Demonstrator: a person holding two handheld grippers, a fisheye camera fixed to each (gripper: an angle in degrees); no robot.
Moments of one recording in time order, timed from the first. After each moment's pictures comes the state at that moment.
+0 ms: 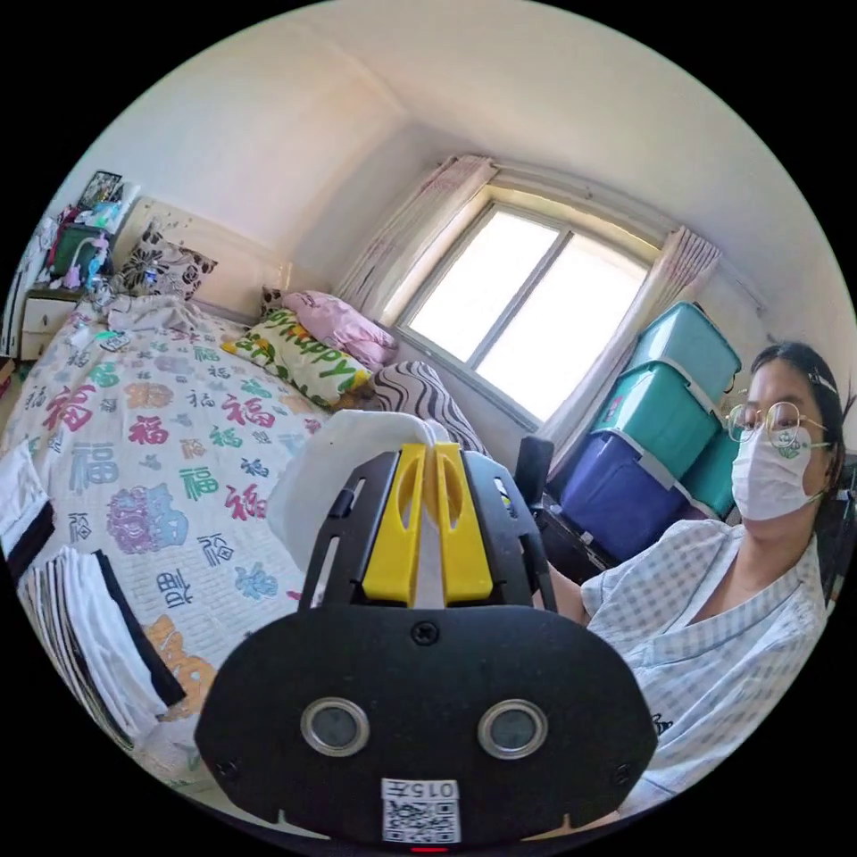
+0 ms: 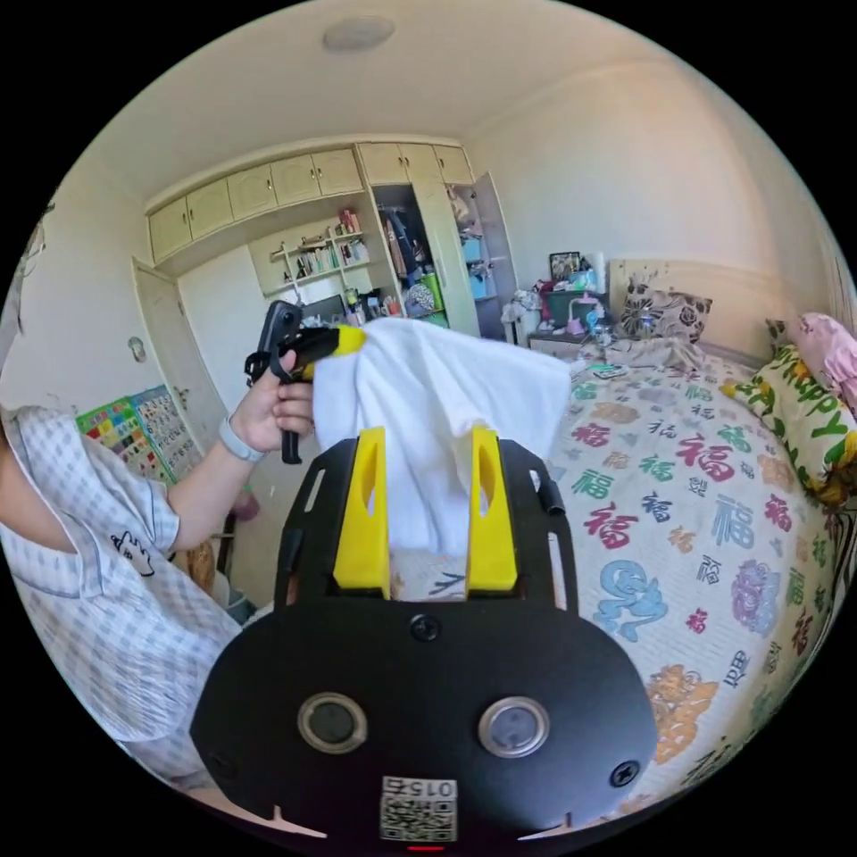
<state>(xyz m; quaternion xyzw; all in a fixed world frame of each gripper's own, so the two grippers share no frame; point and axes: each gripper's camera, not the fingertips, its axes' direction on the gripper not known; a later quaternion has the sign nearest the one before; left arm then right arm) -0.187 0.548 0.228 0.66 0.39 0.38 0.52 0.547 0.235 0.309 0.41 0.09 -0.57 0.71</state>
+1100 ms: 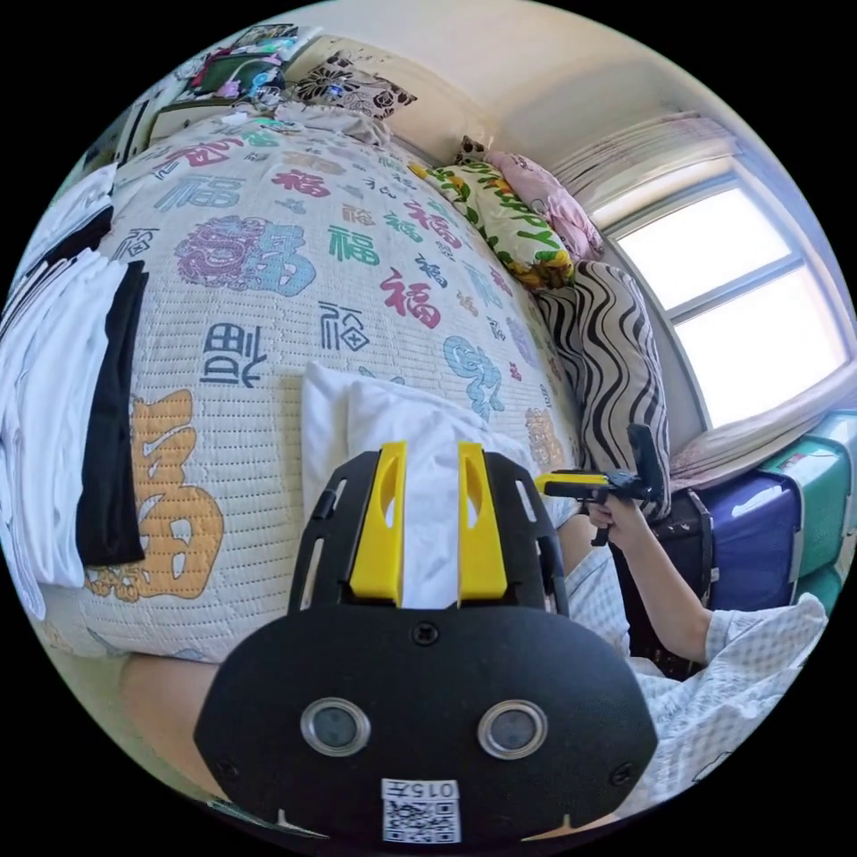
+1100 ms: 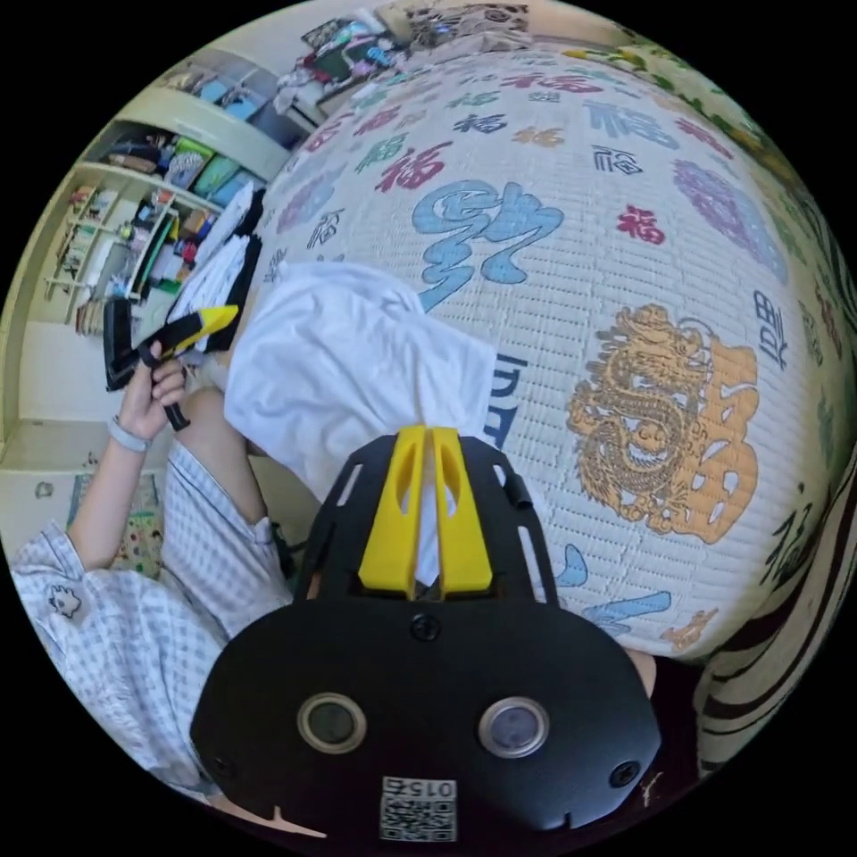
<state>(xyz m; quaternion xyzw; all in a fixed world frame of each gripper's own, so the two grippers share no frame) -0.090 0.207 0.337 0.54 0.36 0.17 0.74 0.827 0.119 0.227 0.21 0.24 -0.25 0.92</state>
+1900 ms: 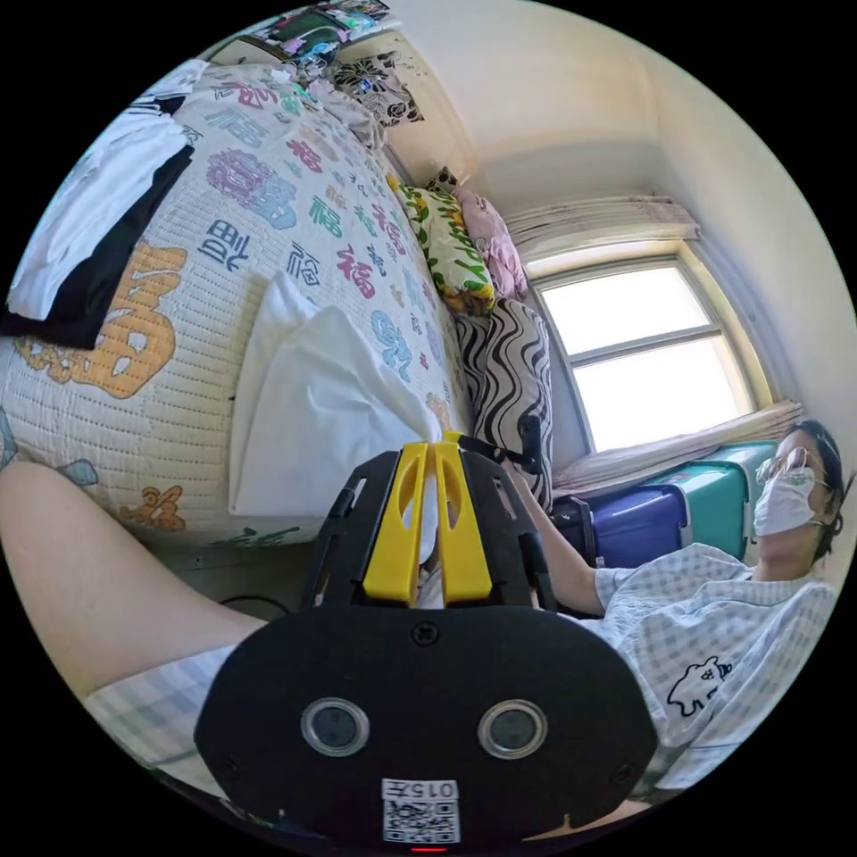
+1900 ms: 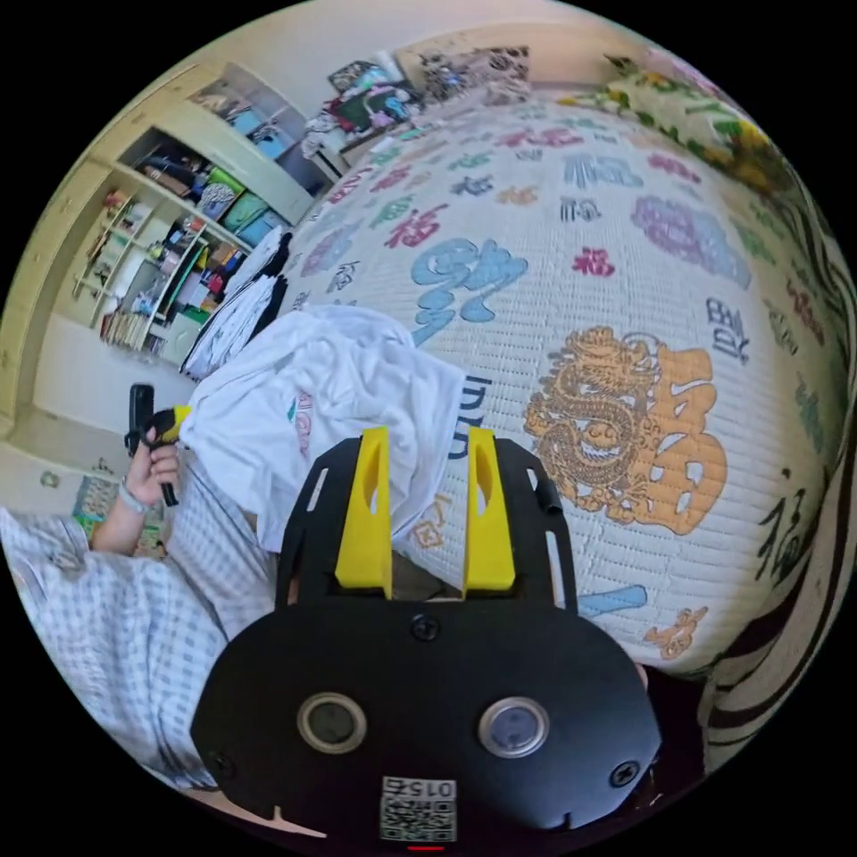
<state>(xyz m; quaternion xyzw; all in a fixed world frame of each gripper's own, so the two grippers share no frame) -0.093 0.198 0.423 0.52 0.52 0.19 0.65 0.894 0.112 0.142 0.27 0.15 -0.25 0.92</state>
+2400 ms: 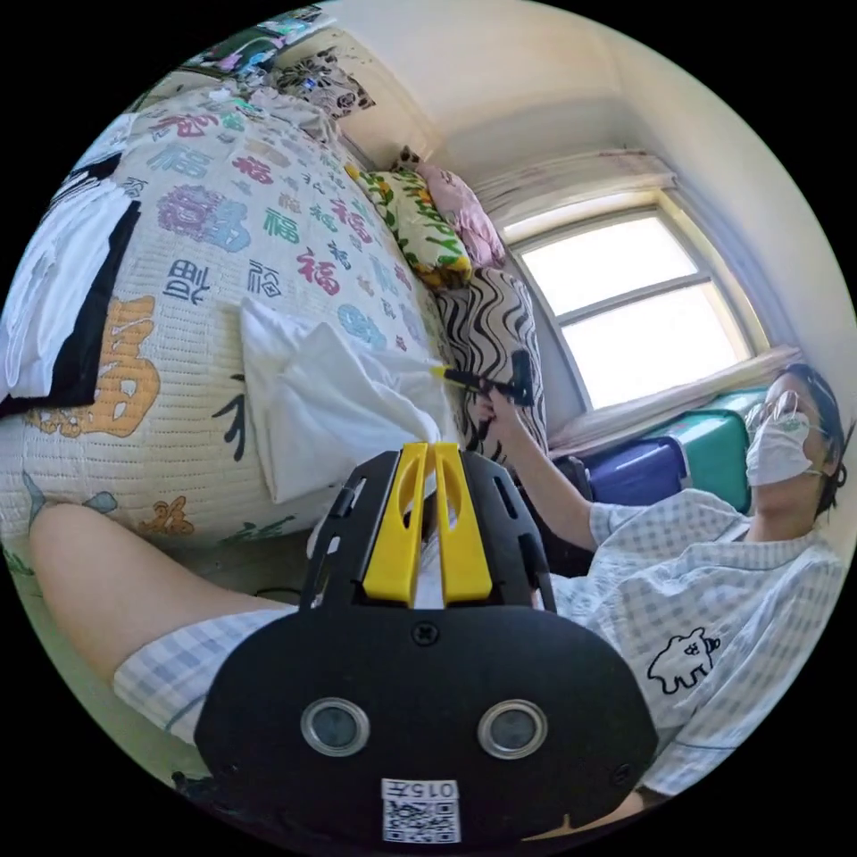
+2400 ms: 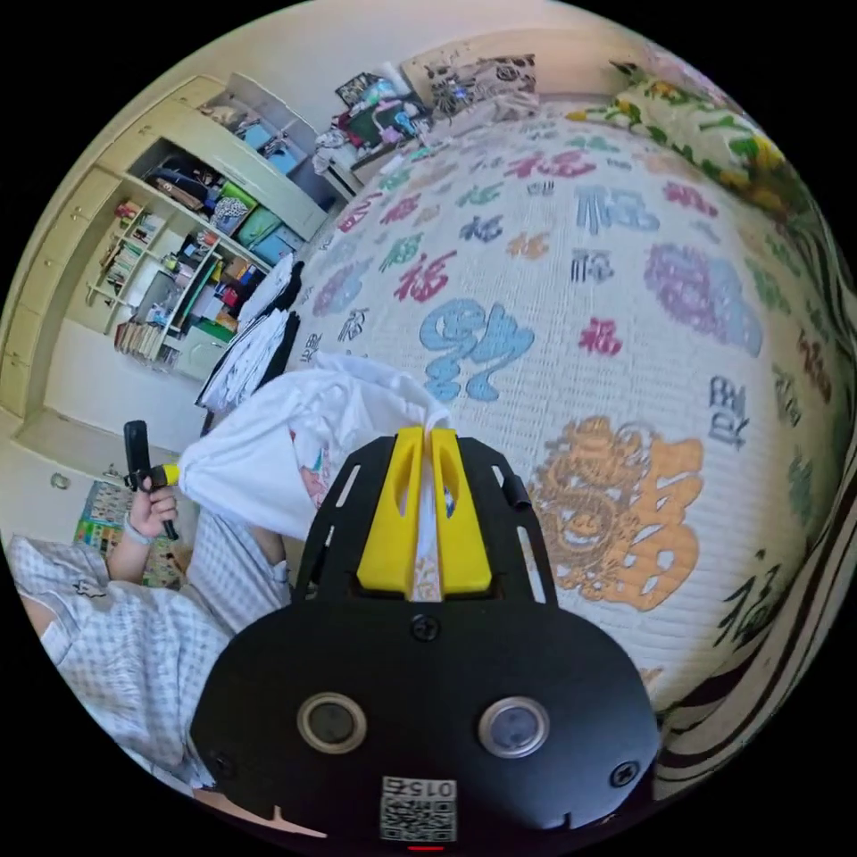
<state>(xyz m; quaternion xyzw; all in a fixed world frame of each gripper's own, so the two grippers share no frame) -0.028 0.208 0.401 0.49 0.46 0.29 0.68 0.851 0.100 0.086 0.31 0.16 -0.30 0.89</state>
